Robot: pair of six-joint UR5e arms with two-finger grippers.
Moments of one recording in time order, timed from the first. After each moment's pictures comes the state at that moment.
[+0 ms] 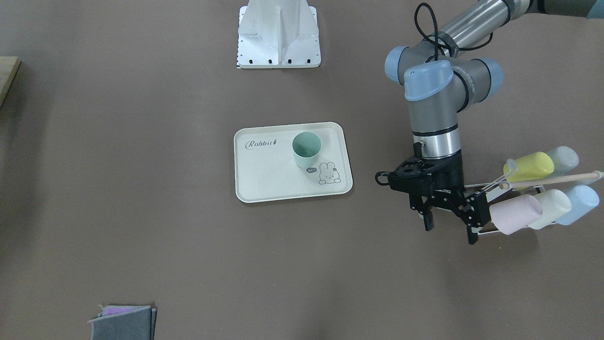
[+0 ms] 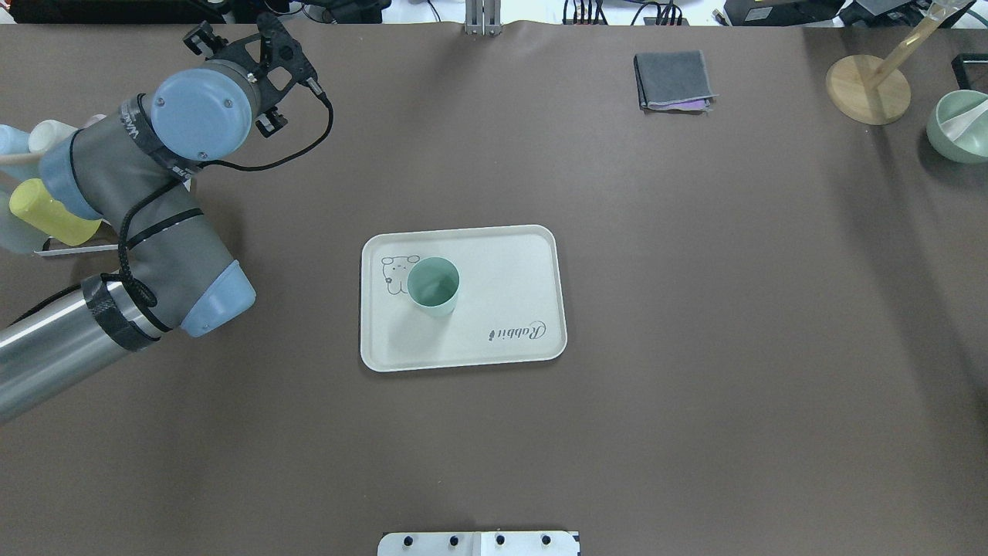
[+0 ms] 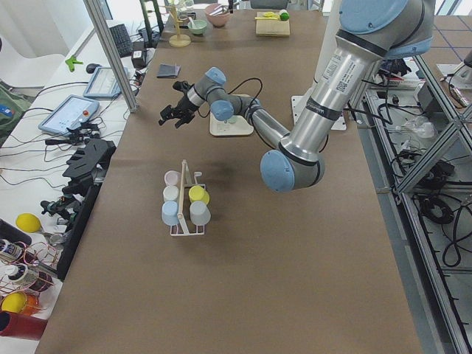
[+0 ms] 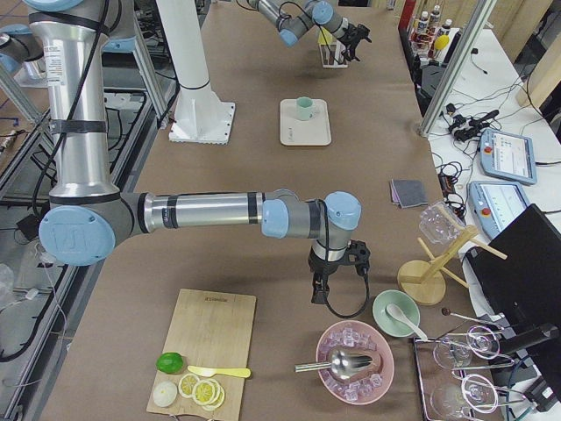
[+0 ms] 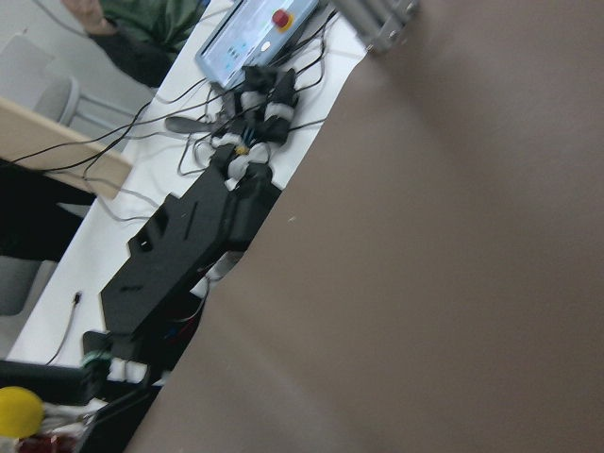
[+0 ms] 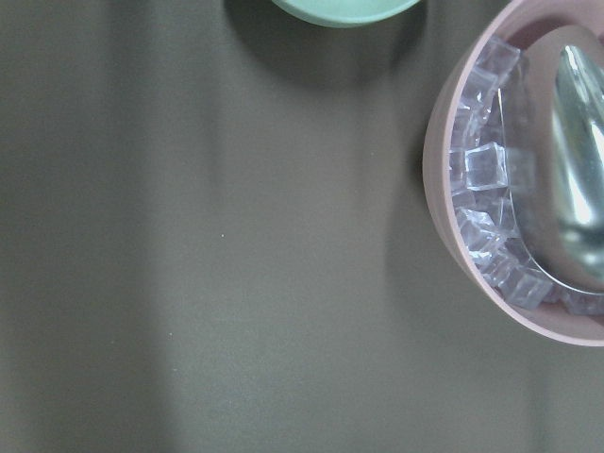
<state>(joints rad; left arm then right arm) -0.79 -2.12 -1.58 -1.83 -1.22 -0.08 1.45 -1.55 1.62 -1.67 2.19 0.06</state>
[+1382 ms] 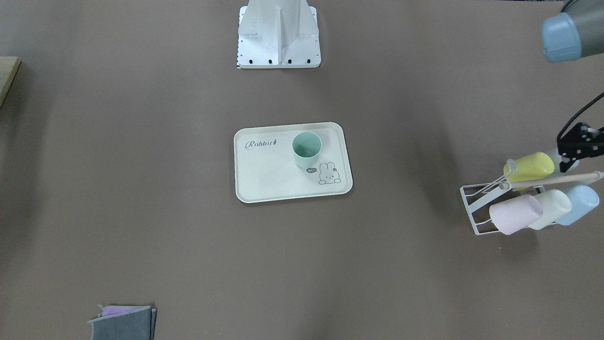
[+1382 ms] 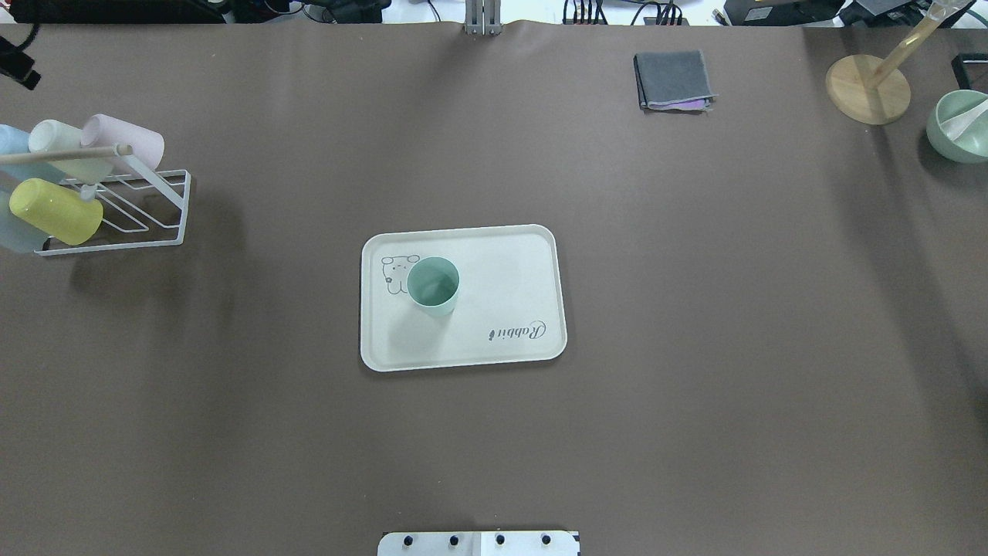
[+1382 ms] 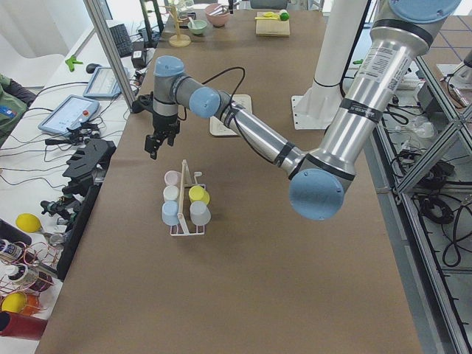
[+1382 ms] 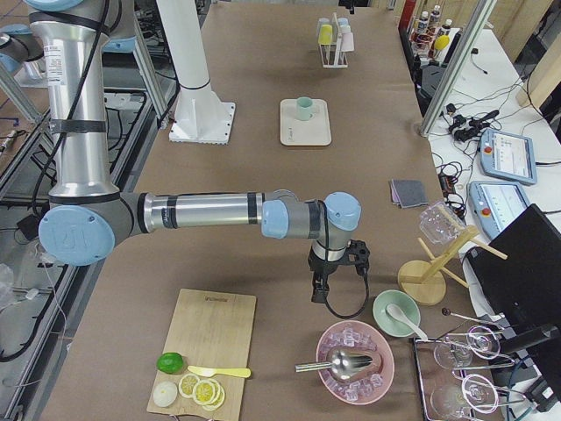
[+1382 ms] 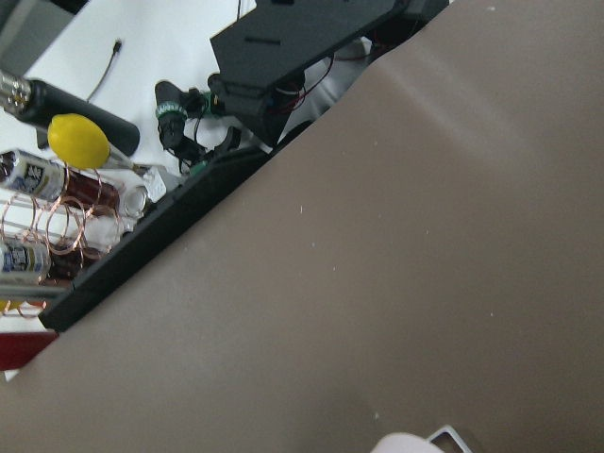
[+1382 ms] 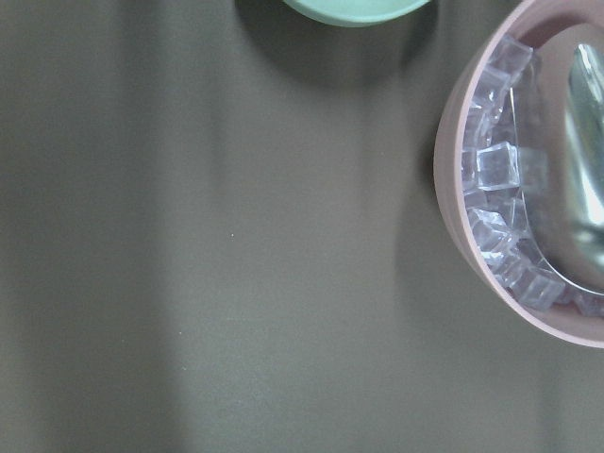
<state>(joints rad) -1.35 -1.89 -1.78 -1.47 -2.22 -0.09 1.45 -1.55 1.62 -1.66 2.21 0.05</state>
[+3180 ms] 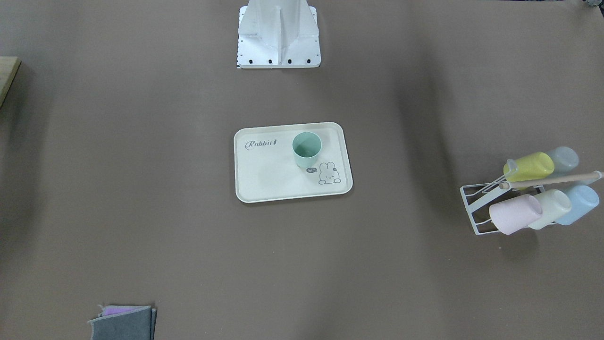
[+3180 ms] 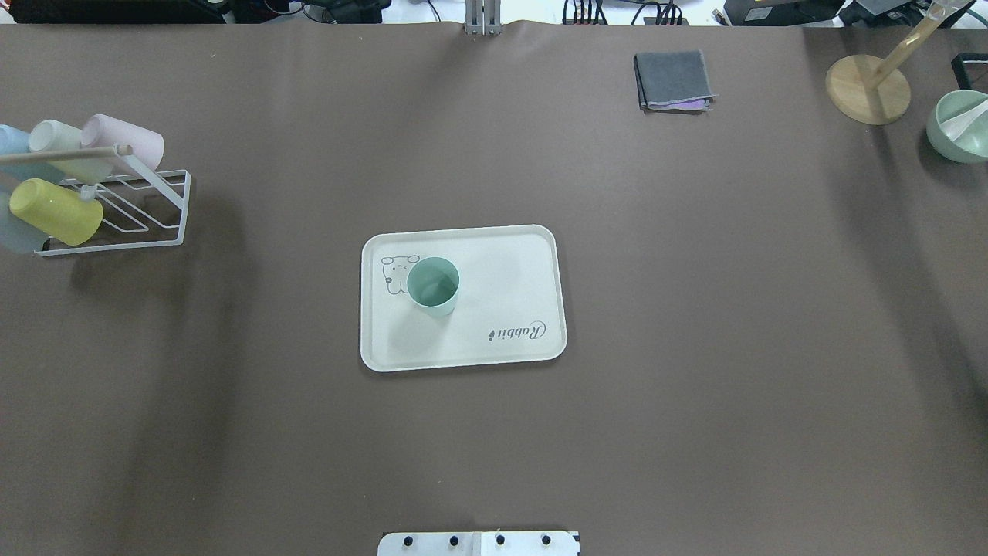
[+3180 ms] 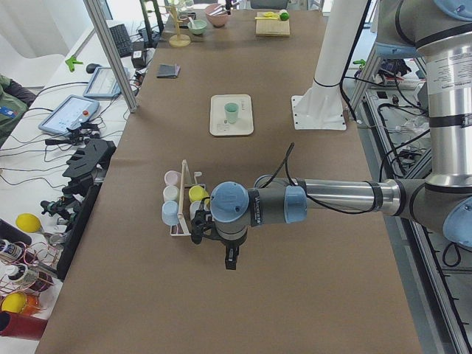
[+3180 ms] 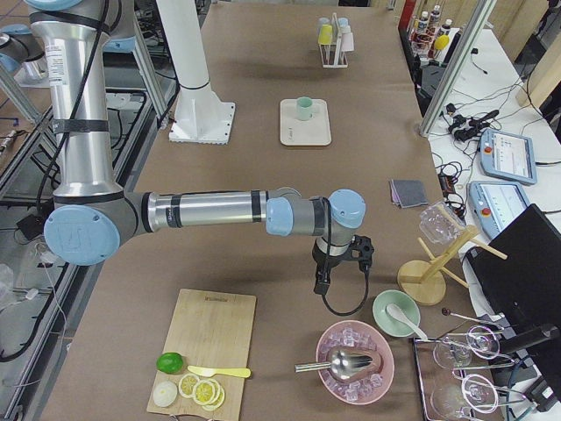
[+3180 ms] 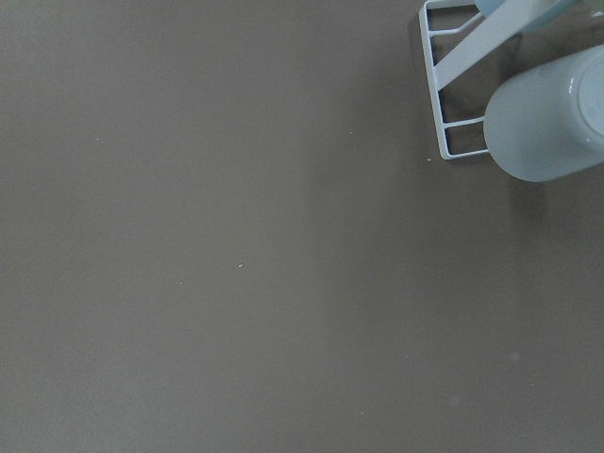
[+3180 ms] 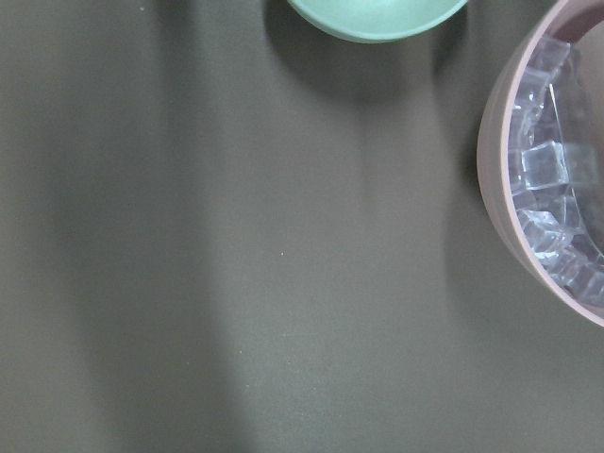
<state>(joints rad) -1.65 -1.38 -1.79 -1.45 -2.43 0.18 1.45 -1.53 1.61 -1.66 2.29 0.16</state>
